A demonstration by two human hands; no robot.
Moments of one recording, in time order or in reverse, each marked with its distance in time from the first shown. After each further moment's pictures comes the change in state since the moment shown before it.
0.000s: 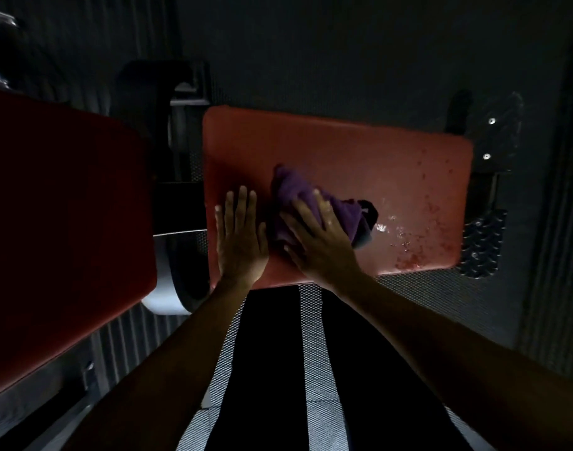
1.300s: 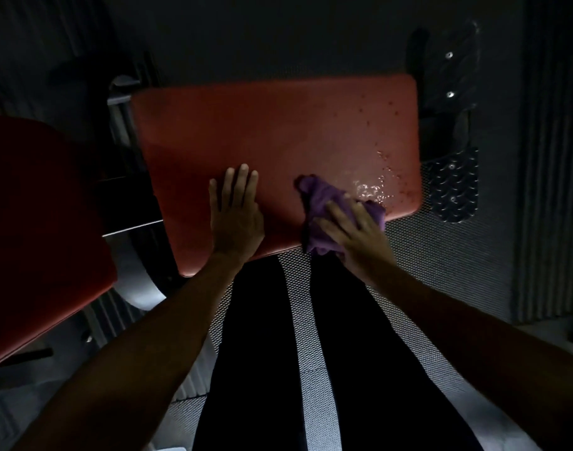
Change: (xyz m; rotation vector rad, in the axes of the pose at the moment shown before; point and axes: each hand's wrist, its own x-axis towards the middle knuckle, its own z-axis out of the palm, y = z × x) left_hand 0.000 0.057 0.017 0.105 -0.036 0.277; right_hand -0.143 0.090 -0.013 -0.149 -0.057 0.079
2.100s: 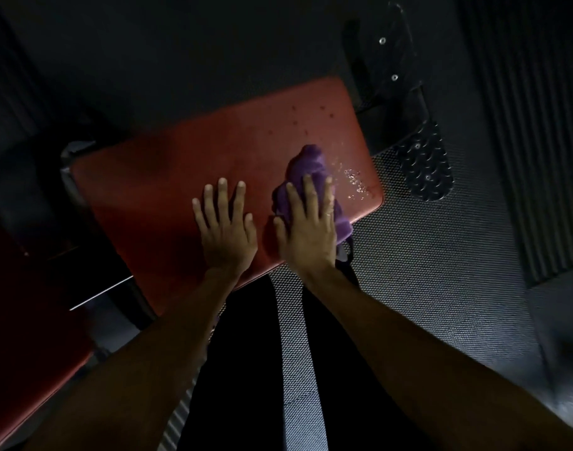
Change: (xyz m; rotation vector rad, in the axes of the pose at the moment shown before) left_hand 0.032 0.038 0.031 0.074 -0.032 0.099; right_hand 0.070 -0.046 -0.028 0.292 0.127 0.782
